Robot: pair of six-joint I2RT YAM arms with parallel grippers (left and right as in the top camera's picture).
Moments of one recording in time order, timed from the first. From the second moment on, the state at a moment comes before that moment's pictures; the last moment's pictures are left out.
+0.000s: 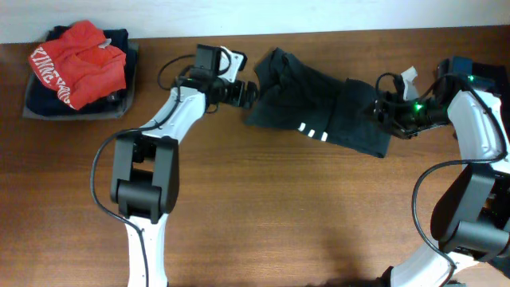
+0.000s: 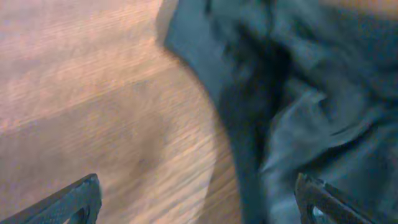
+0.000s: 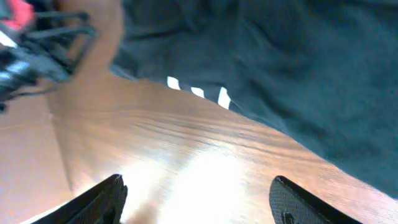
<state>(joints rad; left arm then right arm) -0.25 2.29 1.75 -0.34 0.38 0.04 -0.30 1.90 1.54 -1.12 -0.74 -0.06</state>
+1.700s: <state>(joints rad) -0.29 2.40 1.76 -0.26 0.62 -0.16 -0.12 1.90 1.54 -1.11 -0.62 -0.06</state>
